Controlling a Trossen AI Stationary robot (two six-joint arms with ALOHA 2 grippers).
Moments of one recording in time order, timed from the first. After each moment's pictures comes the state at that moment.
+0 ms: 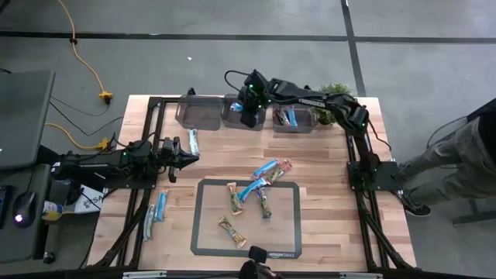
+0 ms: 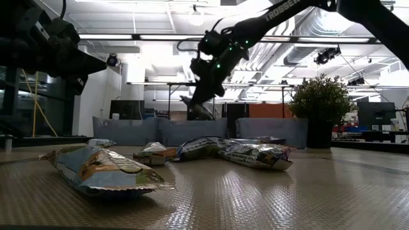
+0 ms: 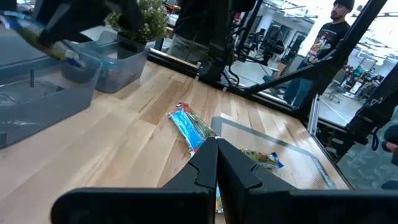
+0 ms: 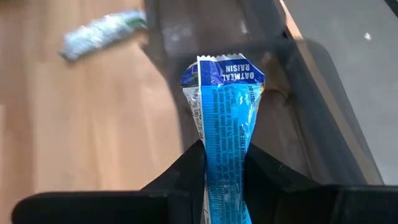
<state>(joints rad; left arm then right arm) 0.08 0.08 0.01 0.00 0.02 -0.35 -0.52 2.12 1.78 -0.51 -0.21 -0.14</state>
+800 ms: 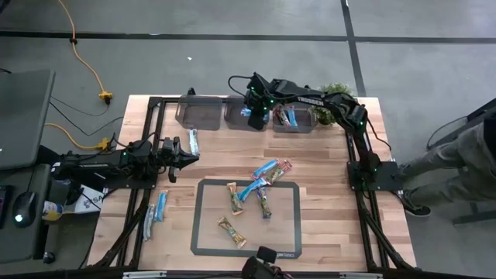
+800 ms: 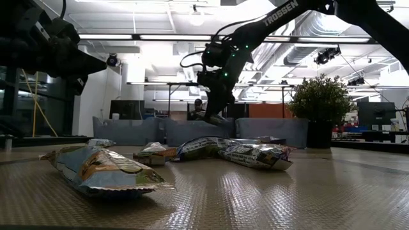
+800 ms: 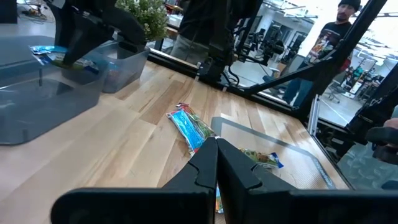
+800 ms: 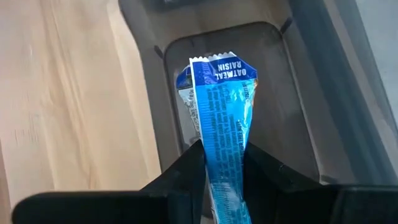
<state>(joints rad) 0.08 0.08 0.01 0.00 0.02 -0.35 -0.54 2.14 1.78 -0.70 -0.17 -0.18</state>
